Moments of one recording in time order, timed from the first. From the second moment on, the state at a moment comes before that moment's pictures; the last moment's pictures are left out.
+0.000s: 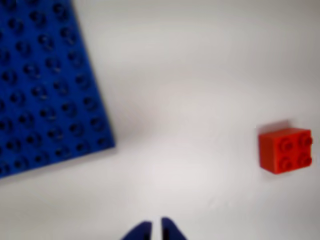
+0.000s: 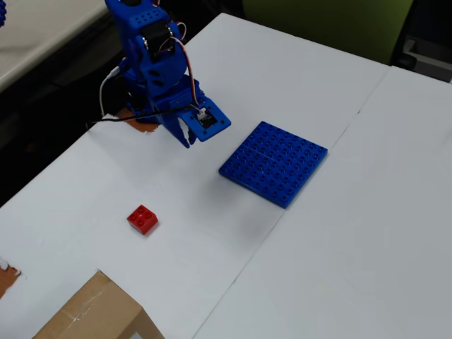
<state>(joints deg) 25.3 117.2 108.3 77.4 -104.9</state>
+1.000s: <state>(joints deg) 47.9 79.6 77.3 76.8 -143.7</state>
